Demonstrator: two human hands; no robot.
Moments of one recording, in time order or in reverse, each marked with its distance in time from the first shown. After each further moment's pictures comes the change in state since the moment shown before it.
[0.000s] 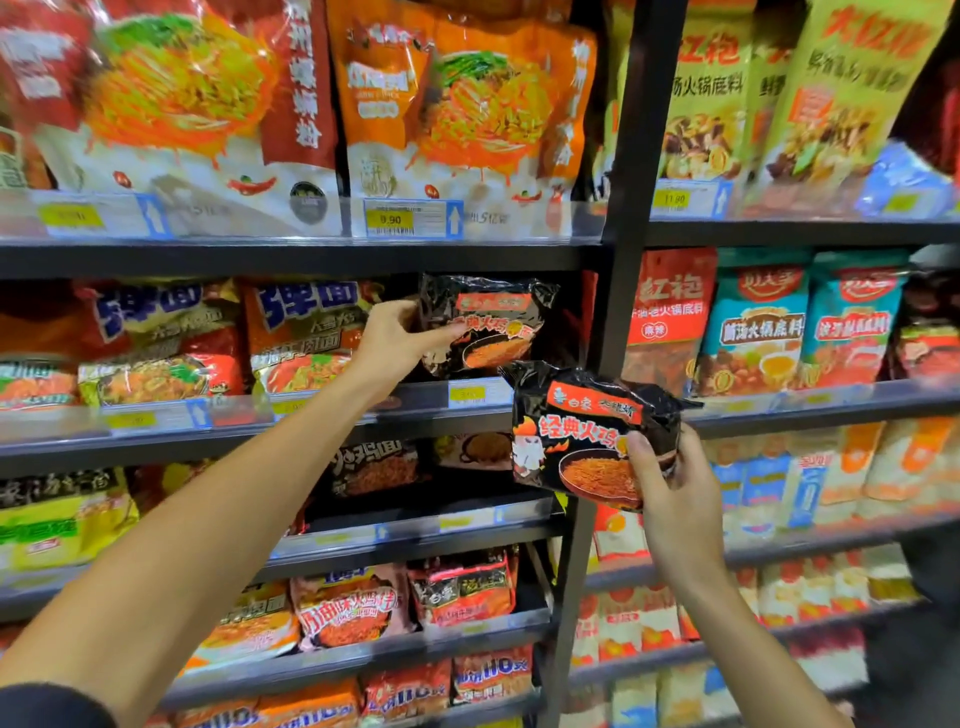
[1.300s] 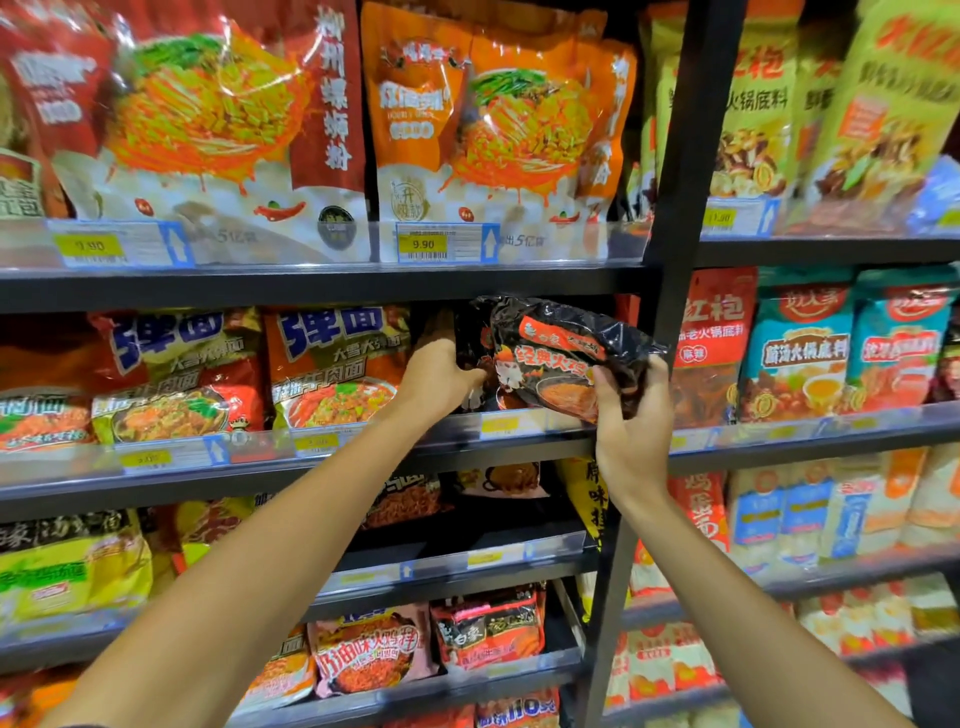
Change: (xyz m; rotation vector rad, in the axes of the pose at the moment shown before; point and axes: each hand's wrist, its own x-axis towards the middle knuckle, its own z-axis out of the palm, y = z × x) left_hand 0.026 -0.015 0.014 0.515 -0.040 -0.180; right_hand 0.076 -0.006 0.094 -0.061 0.085 -0.227
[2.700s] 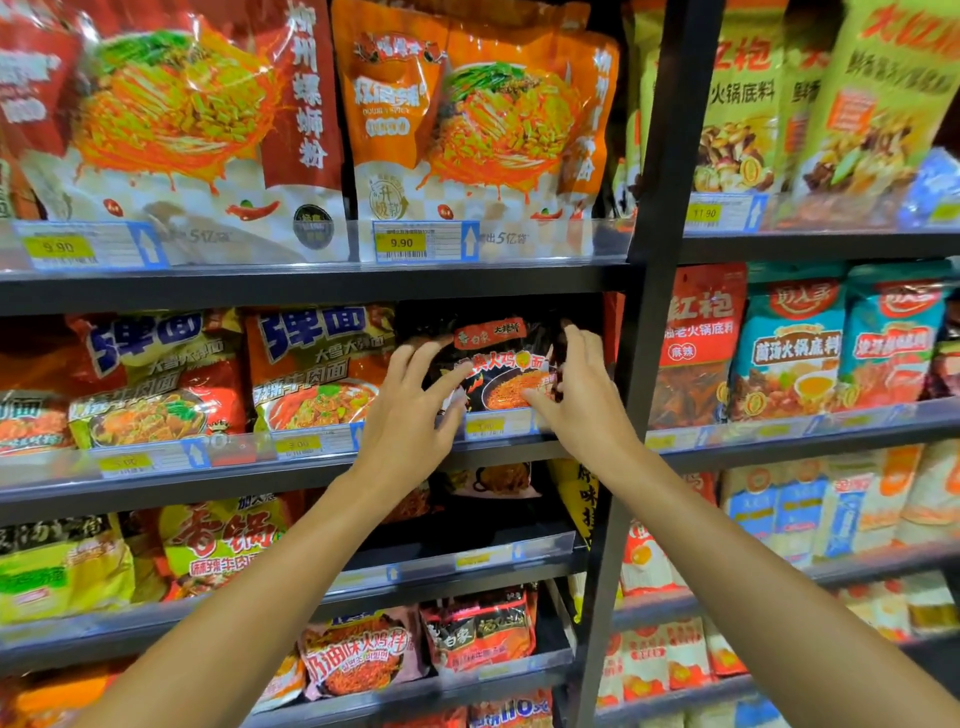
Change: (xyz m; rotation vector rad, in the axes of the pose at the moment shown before) left_hand -0.041 -0.046 0.021 0.307 0.372 0.636; right_hand 0.036 0.017 0.016 -0.576 -0.433 -0.031
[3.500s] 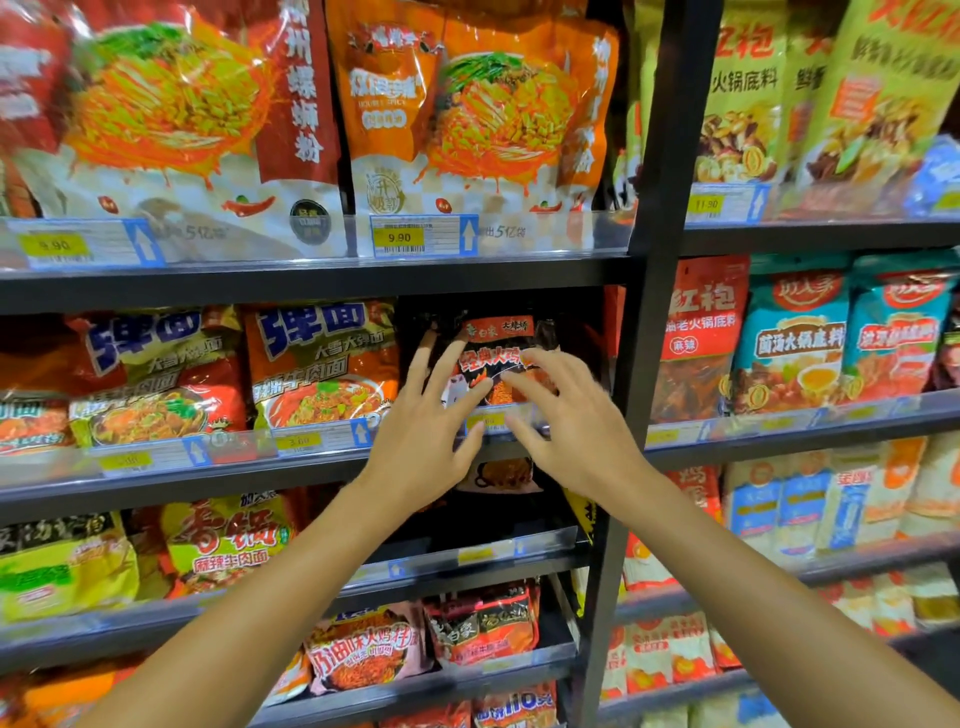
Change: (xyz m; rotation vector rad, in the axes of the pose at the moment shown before) left_hand -0.010 0.017 -0.006 0.086 -0.222 0.045; right_hand -0.026 0.012 0.010 -0.311 -0.005 -0.376
